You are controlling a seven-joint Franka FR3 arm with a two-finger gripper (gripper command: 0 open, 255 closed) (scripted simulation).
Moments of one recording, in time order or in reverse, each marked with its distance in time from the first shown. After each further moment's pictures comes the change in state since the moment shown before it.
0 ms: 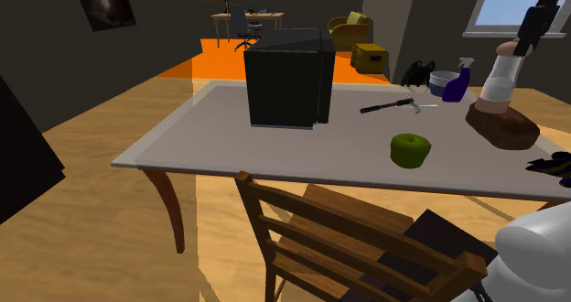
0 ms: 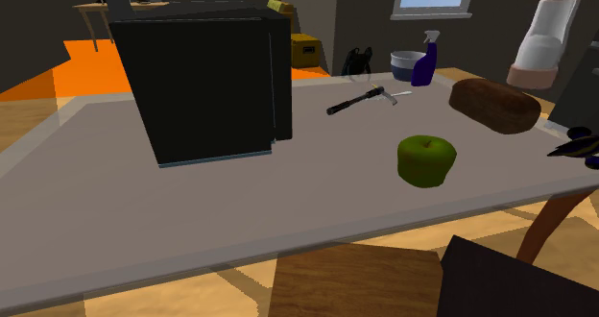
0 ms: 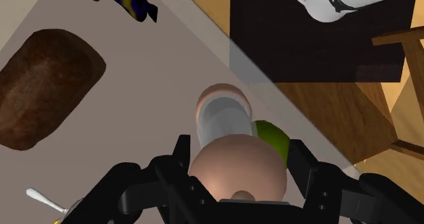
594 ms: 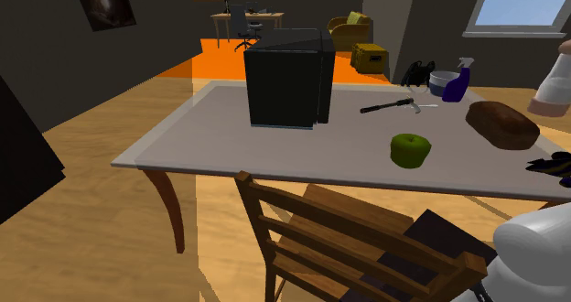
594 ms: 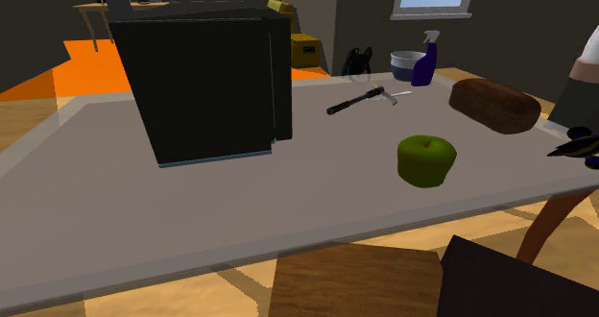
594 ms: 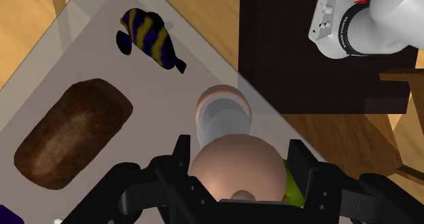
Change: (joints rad) arm -0.051 -0.043 -0.143 0.048 -0.090 -0.053 -0.218
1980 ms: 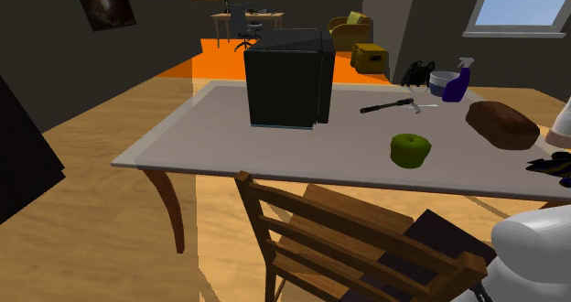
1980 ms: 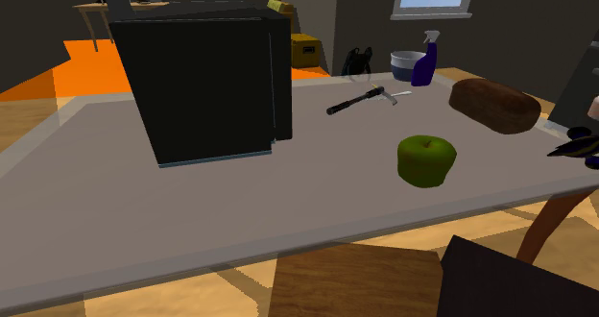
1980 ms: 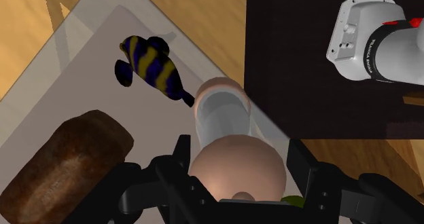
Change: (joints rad) arm -0.052 -0.128 -0.080 -0.272 -0.088 0.176 -0.066
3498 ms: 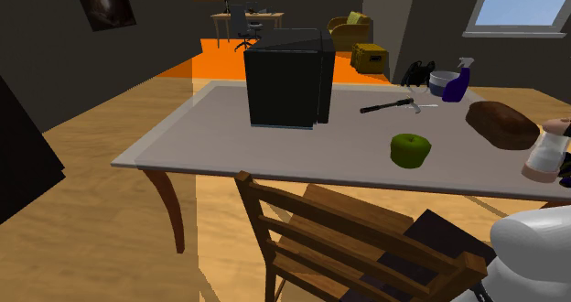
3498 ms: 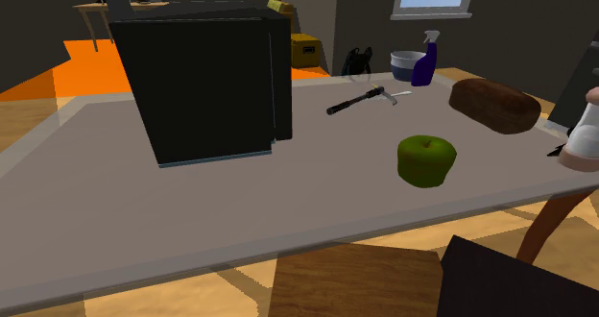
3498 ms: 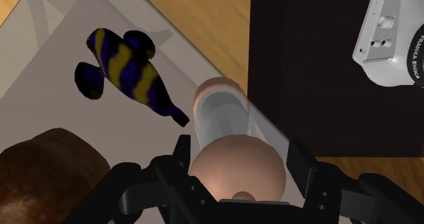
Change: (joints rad) arm -0.035 -0.078 -0.058 -0.352 -0.066 0.279 0.048
